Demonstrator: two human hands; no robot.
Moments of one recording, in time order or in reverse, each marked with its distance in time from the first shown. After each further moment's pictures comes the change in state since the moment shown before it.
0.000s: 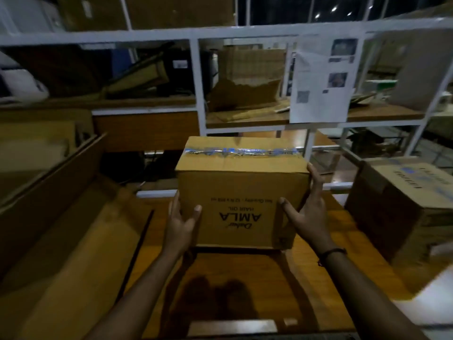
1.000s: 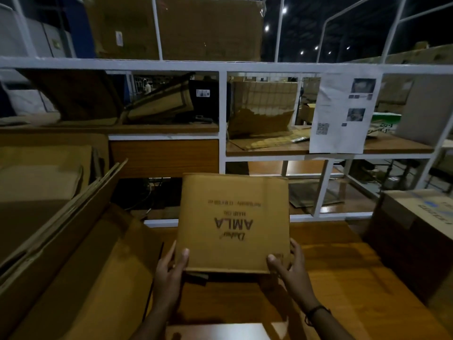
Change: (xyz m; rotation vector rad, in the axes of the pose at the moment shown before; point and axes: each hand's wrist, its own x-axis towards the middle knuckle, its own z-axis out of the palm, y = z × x) left_hand 0.014 -0.068 -0.084 -0.182 0.113 -0.294; right_hand -0.047 0.023 0.138 0.089 -0.112 0.544
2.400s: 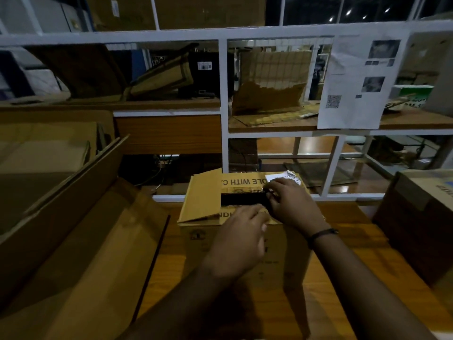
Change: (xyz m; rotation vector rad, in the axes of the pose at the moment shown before) left_hand -0.103 0.127 0.127 1.032 -0.393 0.707; right_hand 0.045 -0.125 -0.042 -0.839 -0.138 -0.536
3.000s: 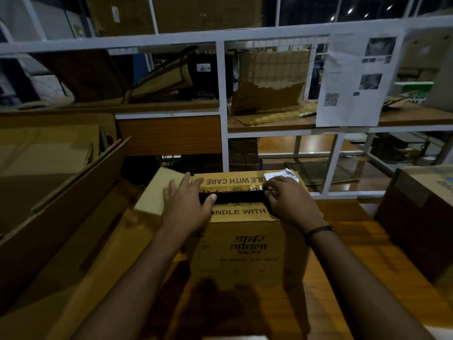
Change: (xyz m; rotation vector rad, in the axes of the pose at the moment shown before) left_hand 0.022 -0.099 -0.040 0.203 0.084 -0.424; right_hand 0.000 0.005 0.002 0.043 0.010 0.000
